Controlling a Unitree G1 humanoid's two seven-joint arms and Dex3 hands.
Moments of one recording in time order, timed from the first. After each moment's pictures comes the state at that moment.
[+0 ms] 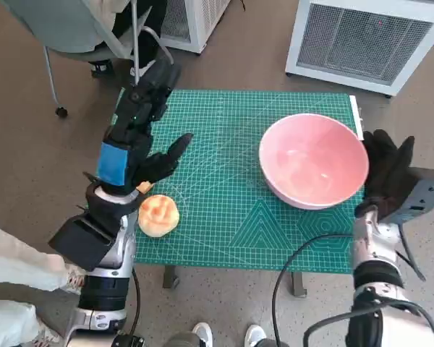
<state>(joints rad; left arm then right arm) -0.51 0.16 0.08 0.22 -0.10 -0.57 -0.23 -0.84 -0.21 -0.43 1.31 0.18 -0.45 0.02</state>
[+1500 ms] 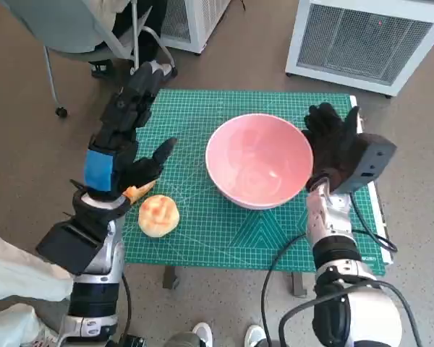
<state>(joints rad) -0.45 0.20 0.11 0.19 -0.12 -0.56 -0.25 -0.99 -0.07 -0.41 1.32 0.15 -0.37 -0.05</state>
